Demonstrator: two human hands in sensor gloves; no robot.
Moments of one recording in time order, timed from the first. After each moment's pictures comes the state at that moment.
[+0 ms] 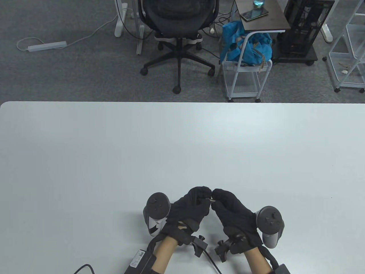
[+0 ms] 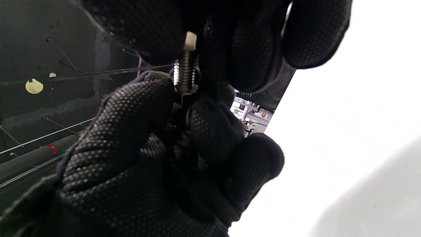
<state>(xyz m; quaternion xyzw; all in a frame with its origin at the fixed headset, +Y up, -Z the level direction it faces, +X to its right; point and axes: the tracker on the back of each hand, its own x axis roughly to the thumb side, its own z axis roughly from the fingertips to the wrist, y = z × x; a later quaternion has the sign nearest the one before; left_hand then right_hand) -0.065 -0.746 -0.216 -0.06 -0.14 0.65 0.75 0.158 -0.737 -0.189 0.09 -0.05 0.79 0.61</state>
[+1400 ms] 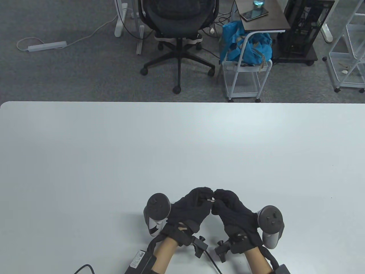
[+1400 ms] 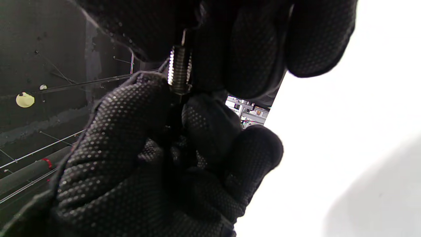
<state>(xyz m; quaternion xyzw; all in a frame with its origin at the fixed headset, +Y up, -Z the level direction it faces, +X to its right) -0.064 -0.745 -0.215 -0.05 -0.15 0.65 0.75 0.161 -0.741 -0.189 0.07 -0.04 0.77 0.63</state>
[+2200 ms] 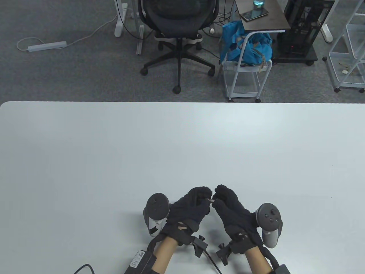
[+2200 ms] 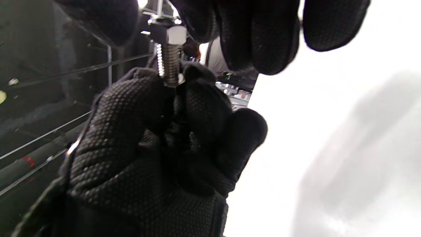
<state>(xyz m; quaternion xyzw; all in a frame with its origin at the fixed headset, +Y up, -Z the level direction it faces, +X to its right) -0.065 -0.746 -0.215 -0.05 -0.15 0.65 0.75 0.162 -0.756 -0.191 0.05 0.03 0.76 0.65</state>
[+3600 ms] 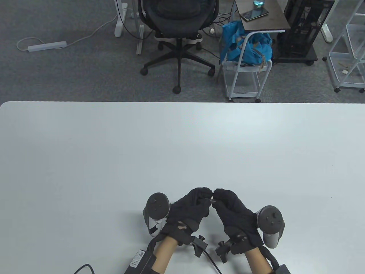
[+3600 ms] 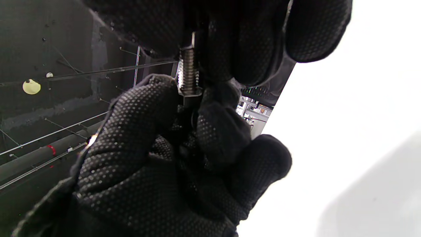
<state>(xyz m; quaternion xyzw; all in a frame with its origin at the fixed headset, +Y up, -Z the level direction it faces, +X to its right) -0.066 -0.748 -0.215 -0.06 -0.13 0.65 0.74 0.160 -0.740 -0.190 0.10 -0.03 0.78 0.62</state>
